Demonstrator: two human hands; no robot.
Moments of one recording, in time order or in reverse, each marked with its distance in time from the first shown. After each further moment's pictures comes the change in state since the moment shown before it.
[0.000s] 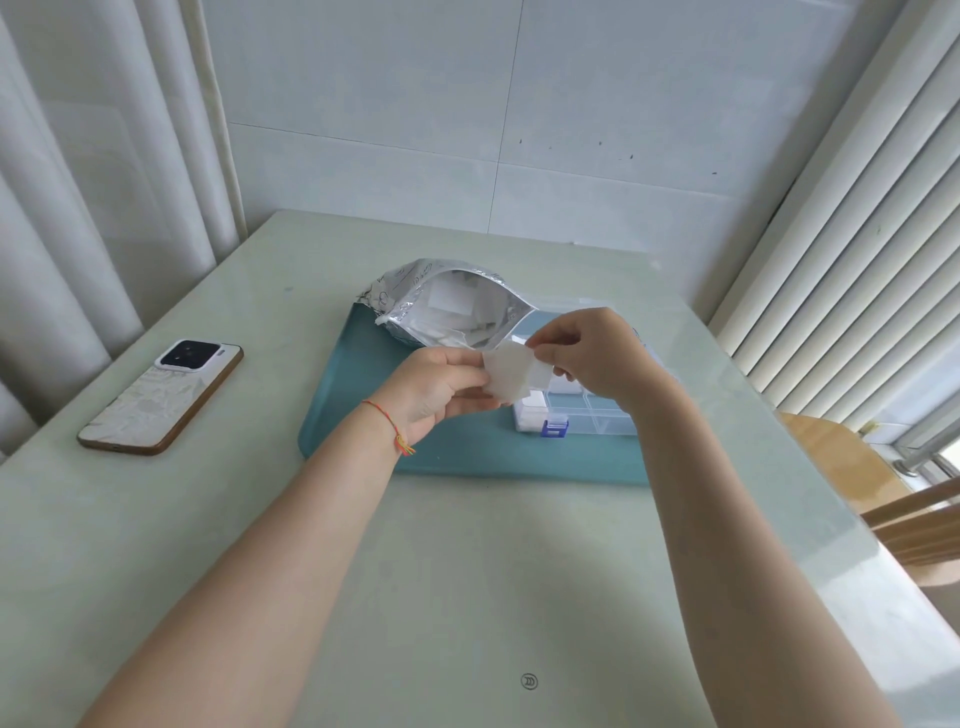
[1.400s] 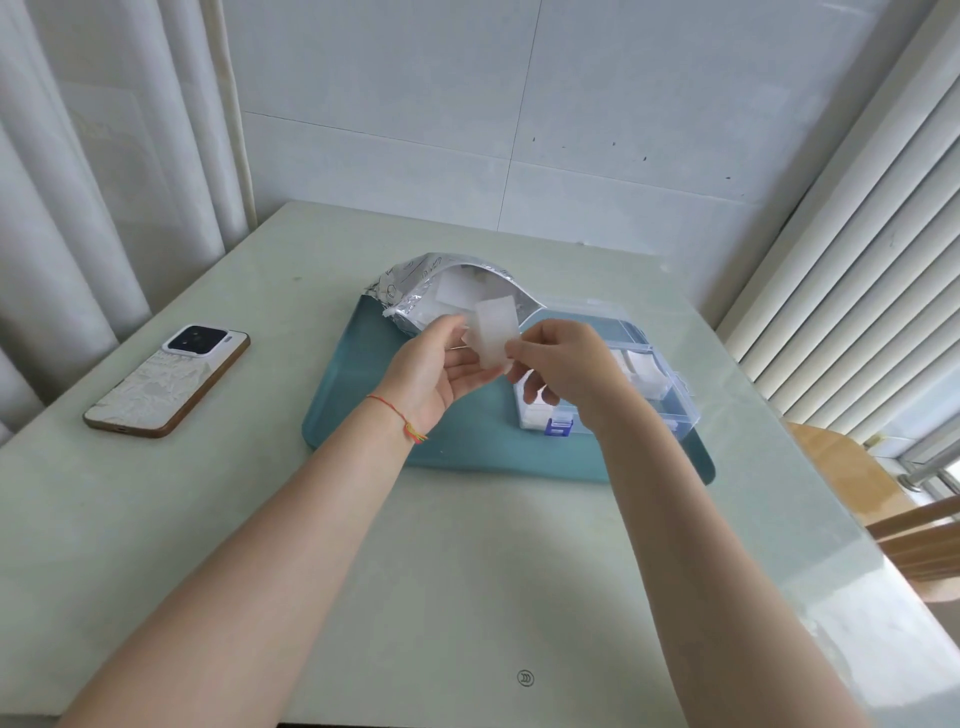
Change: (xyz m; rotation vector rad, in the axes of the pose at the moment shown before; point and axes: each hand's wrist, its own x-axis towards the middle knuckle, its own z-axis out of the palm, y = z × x) left_hand 0.002 0.009 0.006 -0.359 0.168 0.007; right_hand -0.008 -0.019 0.031 0.337 -0.030 0.181
